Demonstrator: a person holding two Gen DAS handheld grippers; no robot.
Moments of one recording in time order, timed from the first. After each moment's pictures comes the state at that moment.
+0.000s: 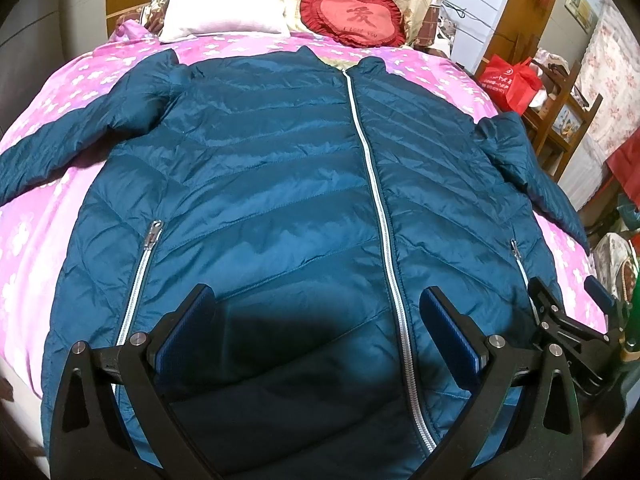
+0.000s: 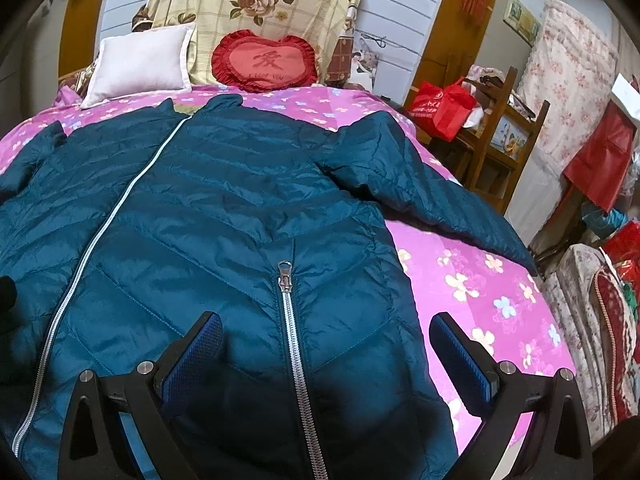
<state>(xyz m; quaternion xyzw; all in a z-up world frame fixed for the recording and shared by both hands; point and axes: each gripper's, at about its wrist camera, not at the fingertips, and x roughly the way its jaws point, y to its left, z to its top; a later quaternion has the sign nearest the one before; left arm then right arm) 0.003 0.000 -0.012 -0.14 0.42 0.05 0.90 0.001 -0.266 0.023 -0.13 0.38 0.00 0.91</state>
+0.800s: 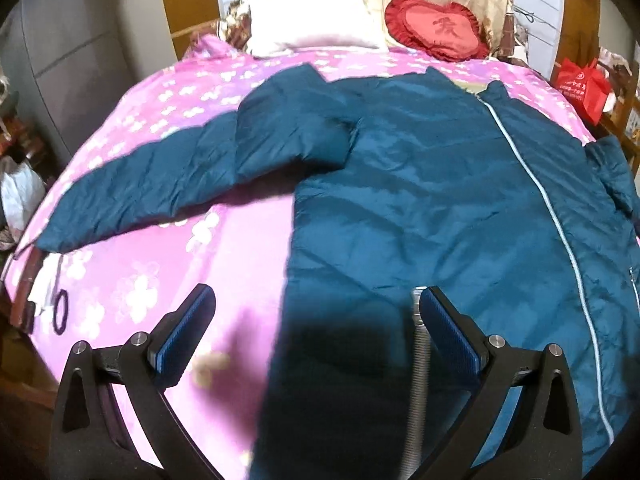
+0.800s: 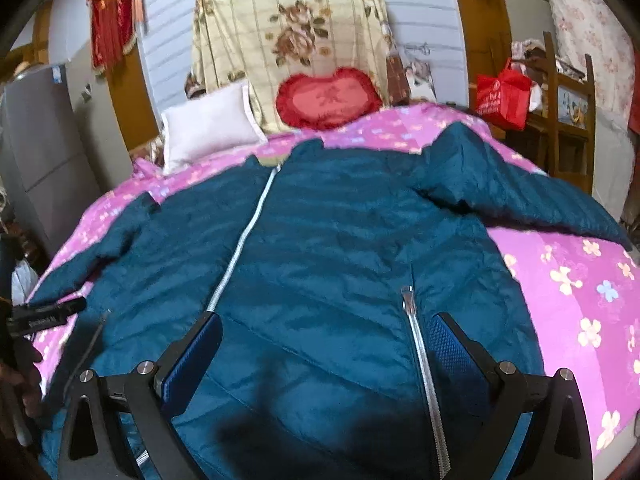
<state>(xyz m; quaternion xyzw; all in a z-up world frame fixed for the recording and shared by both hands) -0.006 0.157 -0.035 -0.10 0.38 0.16 0.90 -0.008 -0.249 0.031 0.02 0.36 0.16 0.92</state>
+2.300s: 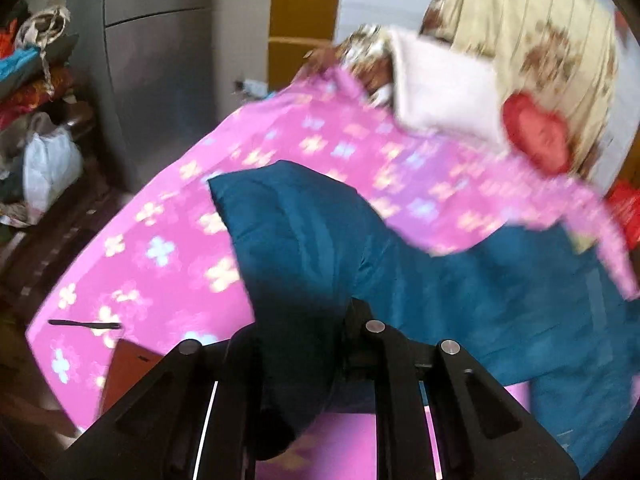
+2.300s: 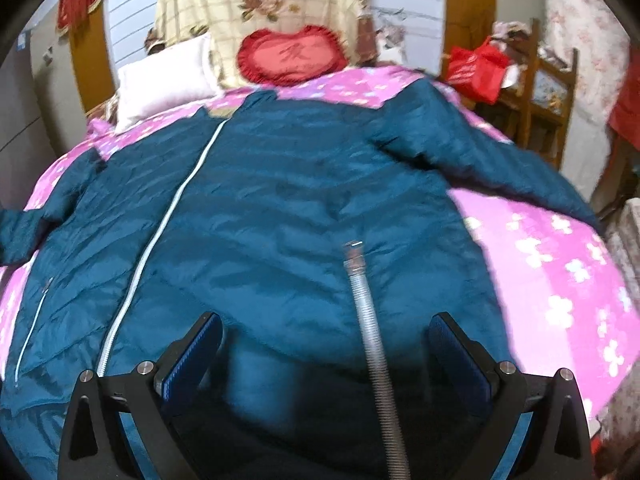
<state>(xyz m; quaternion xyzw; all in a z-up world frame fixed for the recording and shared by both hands) -0.010 0.492 0.040 -0.19 0.34 0.24 0.89 0.004 -0.272 0.014 -0.02 0.41 0.07 0.91</state>
